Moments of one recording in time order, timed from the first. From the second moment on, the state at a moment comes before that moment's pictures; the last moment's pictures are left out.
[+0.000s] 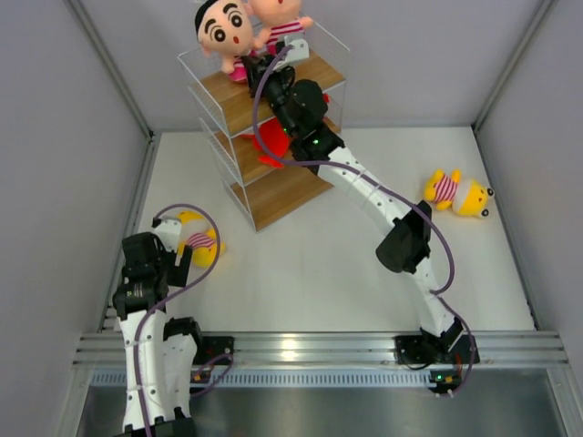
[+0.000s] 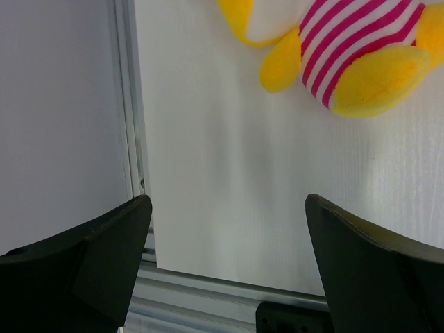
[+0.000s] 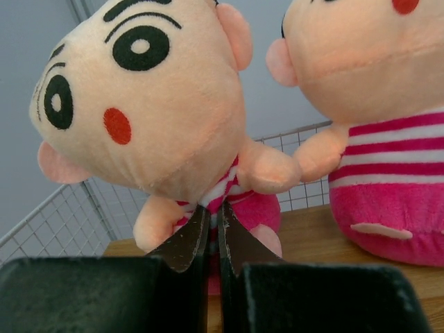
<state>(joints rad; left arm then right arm) 0.25 0.57 0.65 -0.83 -0.07 0.45 0.79 2.24 2.43 0.29 0.23 0.13</state>
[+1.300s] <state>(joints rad) 0.25 0.57 0.65 -0.83 -0.06 0.45 0.79 2.09 2.35 0.29 0.15 0.15</state>
